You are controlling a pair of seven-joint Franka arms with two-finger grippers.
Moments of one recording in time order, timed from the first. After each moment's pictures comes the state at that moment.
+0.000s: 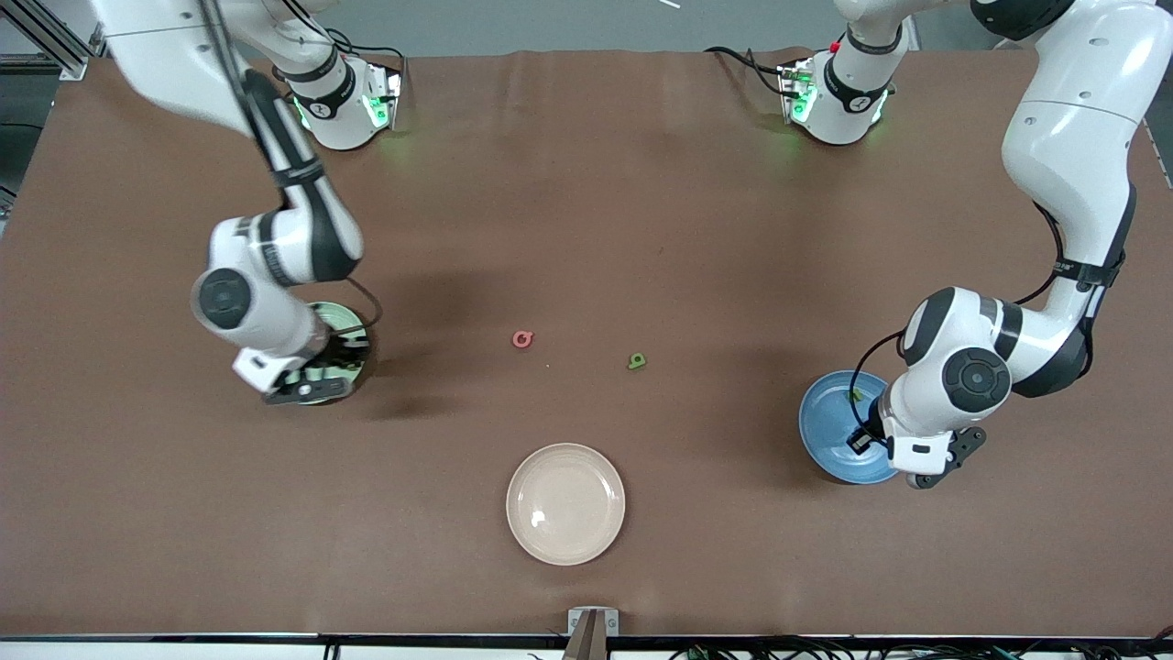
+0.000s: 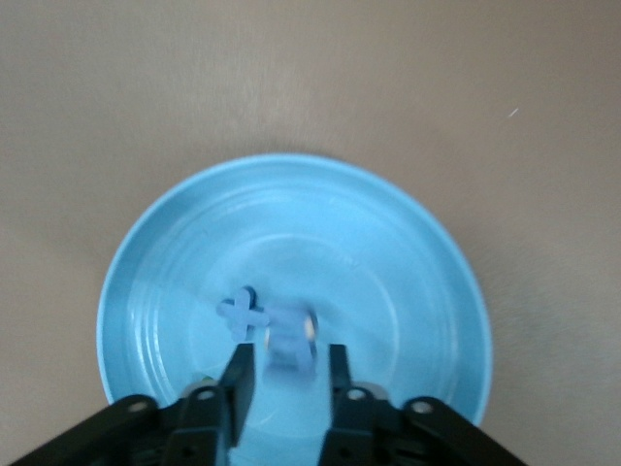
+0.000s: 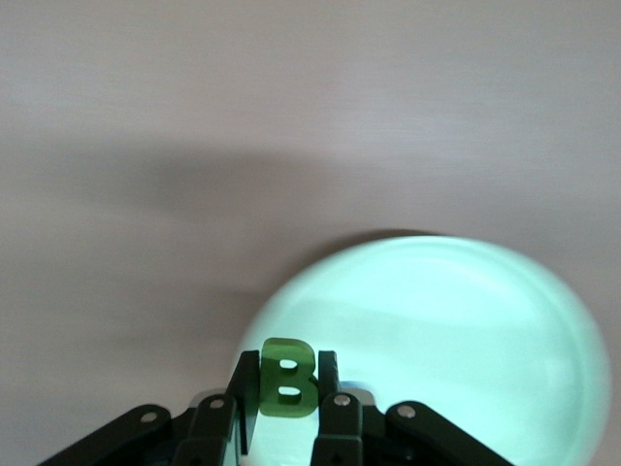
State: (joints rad) left arm 0.29 0.75 -0.52 -1.59 0.51 2.18 -1.07; right arm 0.21 0.39 -0.11 -2.04 0.07 2.35 -0.12
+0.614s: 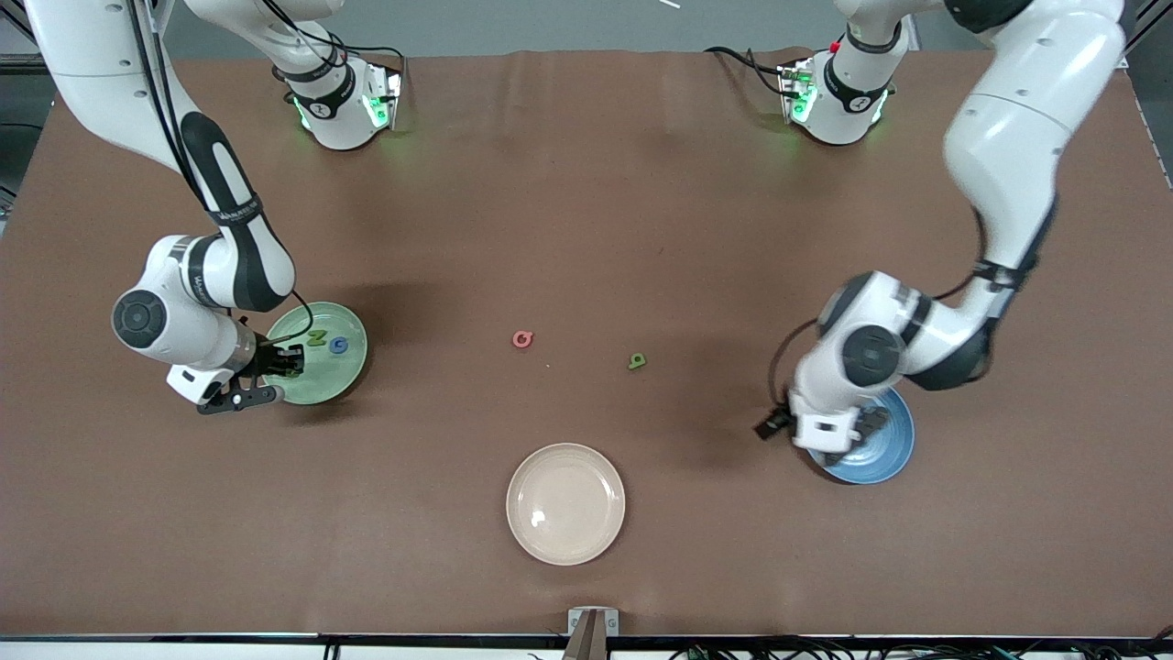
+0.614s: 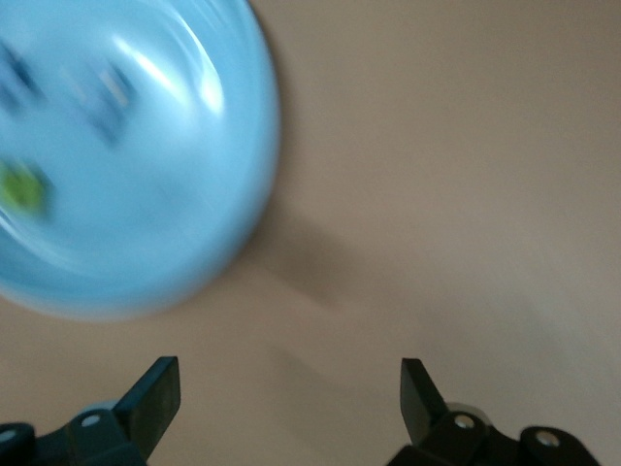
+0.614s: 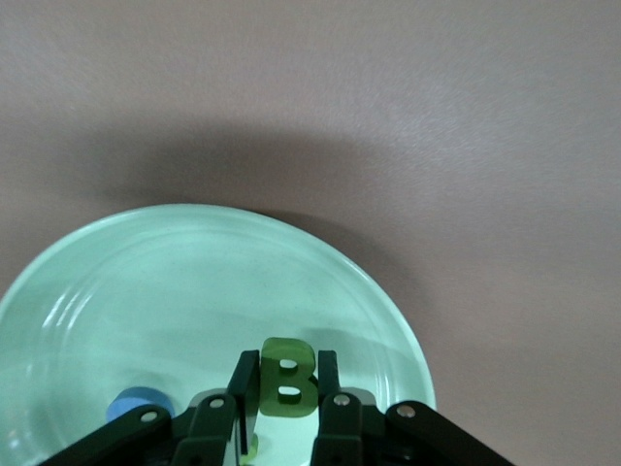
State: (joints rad) left arm 0.09 0.76 -0.60 -1.60 0.51 2.18 -1.31; right arm 0.07 0.48 -0.10 -2.05 0.08 2.42 -0.28
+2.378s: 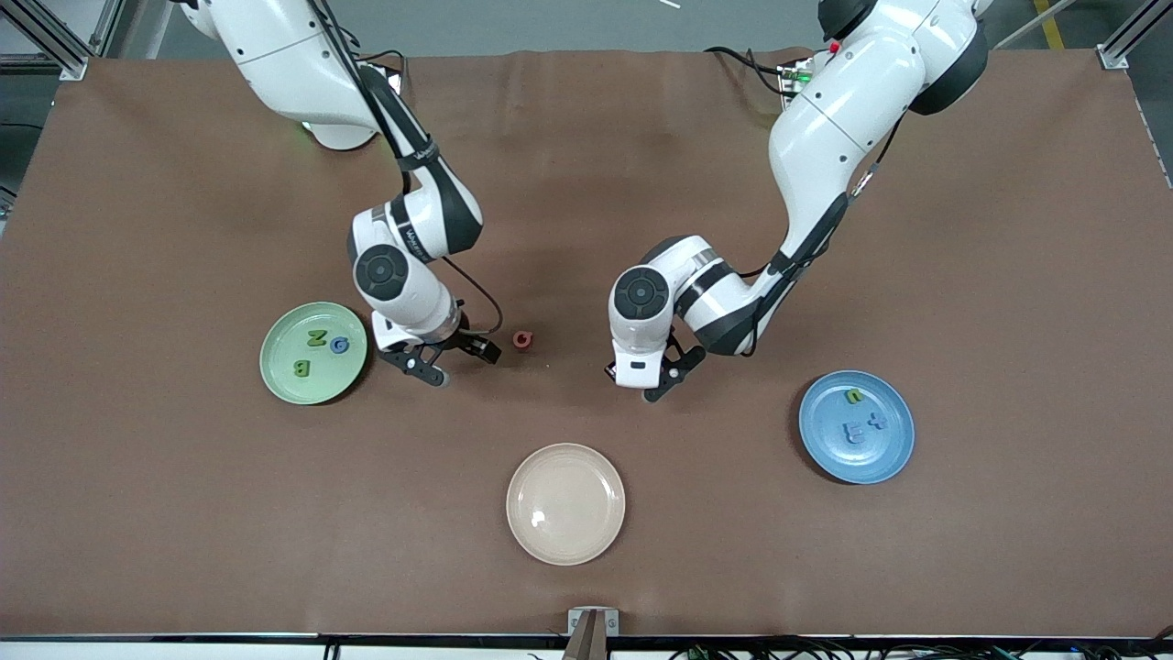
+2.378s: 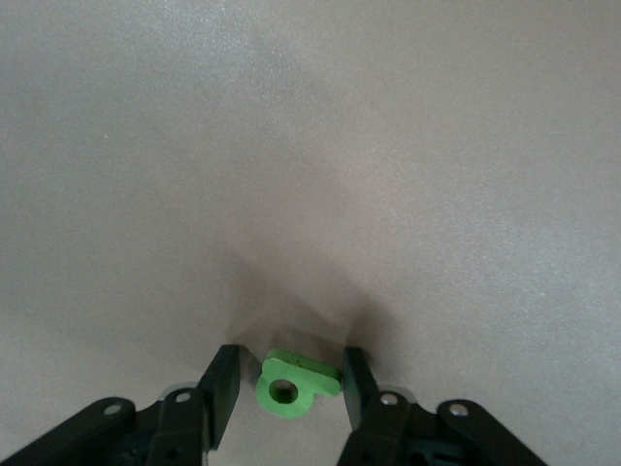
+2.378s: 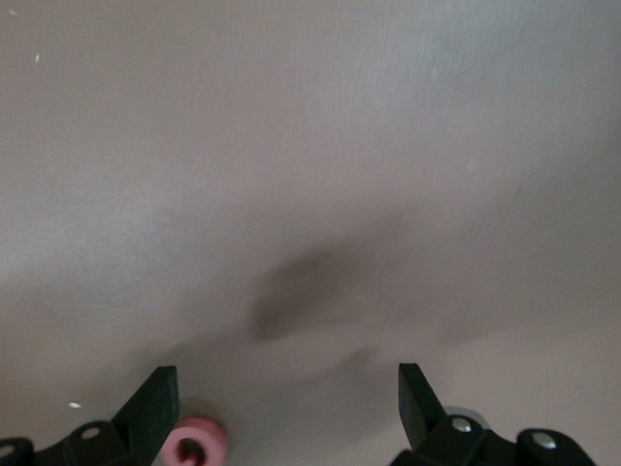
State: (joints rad) left arm -0.35 0.90 -0.44 -1.46 0.44 2.20 -1.62; right arm 0.58 0.52 -0.05 -1.98 0.22 2.53 0.91
